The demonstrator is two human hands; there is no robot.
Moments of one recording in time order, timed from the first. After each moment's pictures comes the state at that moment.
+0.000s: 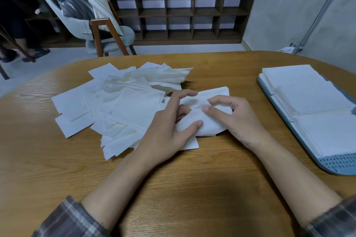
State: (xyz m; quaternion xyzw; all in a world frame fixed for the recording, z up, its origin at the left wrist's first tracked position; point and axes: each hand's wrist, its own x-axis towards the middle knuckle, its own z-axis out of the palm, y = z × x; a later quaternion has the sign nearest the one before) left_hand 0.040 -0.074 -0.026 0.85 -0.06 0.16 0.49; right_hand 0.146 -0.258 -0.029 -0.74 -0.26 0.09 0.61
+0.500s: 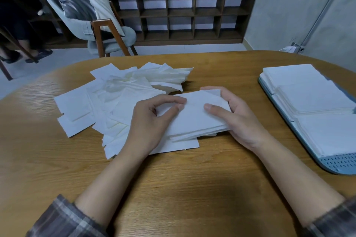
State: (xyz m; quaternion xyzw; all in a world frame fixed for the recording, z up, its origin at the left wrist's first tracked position) left_hand 0.045 -0.053 -0.024 0.79 0.04 0.24 0.56; right_hand 0.144 -0.258 -0.026 -0.66 -0.26 0.18 0.68
